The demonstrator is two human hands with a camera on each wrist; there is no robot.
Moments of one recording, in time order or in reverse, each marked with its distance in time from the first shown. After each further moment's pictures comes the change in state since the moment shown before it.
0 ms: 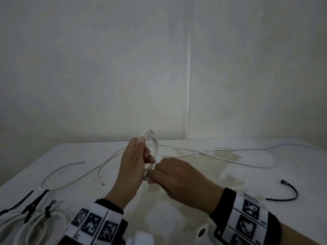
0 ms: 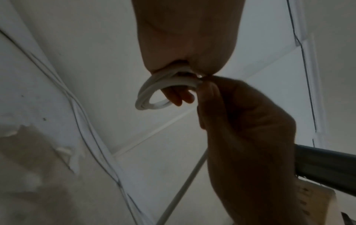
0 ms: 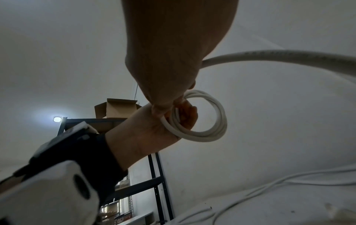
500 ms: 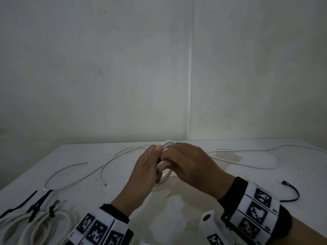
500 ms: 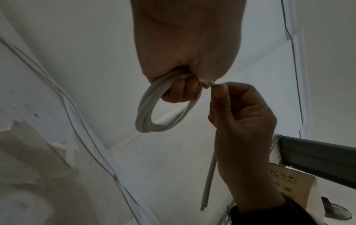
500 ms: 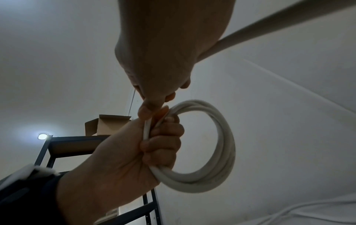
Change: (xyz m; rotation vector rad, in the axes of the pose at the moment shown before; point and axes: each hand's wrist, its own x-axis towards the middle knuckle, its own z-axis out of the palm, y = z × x) left_hand -0.019 0.008 0.005 0.049 -0.226 -0.033; right_hand 0.008 0.020 -0.022 0.110 0.169 0.055
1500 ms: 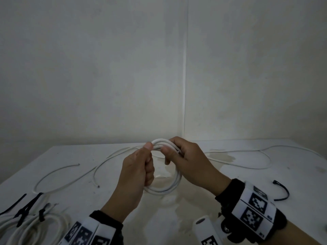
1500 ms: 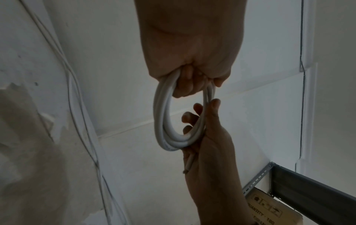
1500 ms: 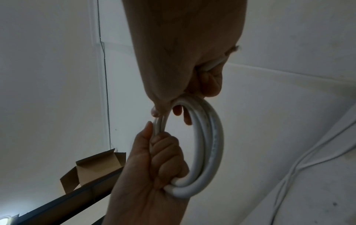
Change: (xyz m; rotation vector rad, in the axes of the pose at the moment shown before) left_hand -0.002 0.006 0.001 -0.340 0.088 -0.116; right_hand 0.006 -0.007 -0.019 0.505 -0.130 0.775
